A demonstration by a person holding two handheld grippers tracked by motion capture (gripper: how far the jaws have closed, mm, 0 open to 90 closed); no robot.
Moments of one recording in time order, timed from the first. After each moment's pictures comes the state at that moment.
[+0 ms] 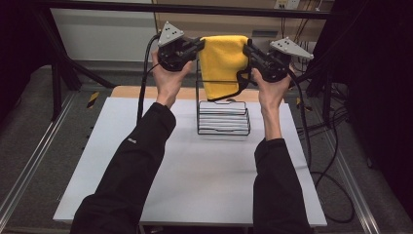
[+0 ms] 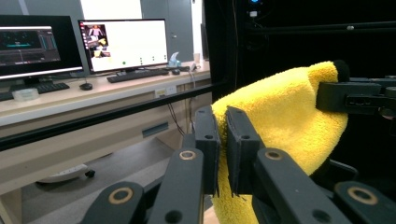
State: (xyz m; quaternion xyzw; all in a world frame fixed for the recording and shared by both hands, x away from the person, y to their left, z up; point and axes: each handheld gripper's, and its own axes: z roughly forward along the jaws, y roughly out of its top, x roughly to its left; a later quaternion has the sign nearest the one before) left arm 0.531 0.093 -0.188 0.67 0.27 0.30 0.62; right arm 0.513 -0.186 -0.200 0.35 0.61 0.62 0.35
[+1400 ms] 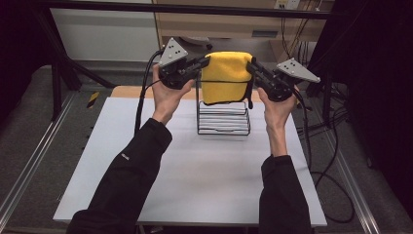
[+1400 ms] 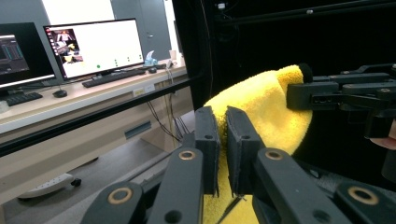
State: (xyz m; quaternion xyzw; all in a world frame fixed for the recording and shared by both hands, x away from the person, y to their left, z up) left arm 0.489 0.089 -0.200 0.70 0.22 0.29 0.62; right arm 0.480 -0.201 -0.230 0.33 0.61 0.63 0.34
